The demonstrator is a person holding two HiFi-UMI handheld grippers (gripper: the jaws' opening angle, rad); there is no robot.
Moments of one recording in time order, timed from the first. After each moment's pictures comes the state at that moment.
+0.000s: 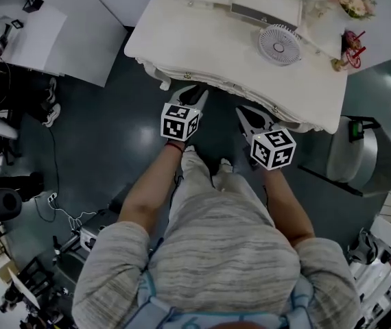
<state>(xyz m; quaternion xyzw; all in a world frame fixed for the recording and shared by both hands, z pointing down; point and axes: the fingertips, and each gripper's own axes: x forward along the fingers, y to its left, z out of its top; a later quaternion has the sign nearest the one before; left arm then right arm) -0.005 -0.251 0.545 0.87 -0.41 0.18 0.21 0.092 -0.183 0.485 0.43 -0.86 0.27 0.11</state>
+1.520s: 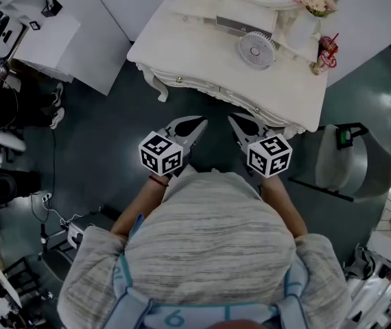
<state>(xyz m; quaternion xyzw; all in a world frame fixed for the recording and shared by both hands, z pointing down) 0.066 -0.090 0.405 0.92 -0.31 0.06 0.22 0.130 -0.101 0.400 0.37 -0.90 0.21 0.08</state>
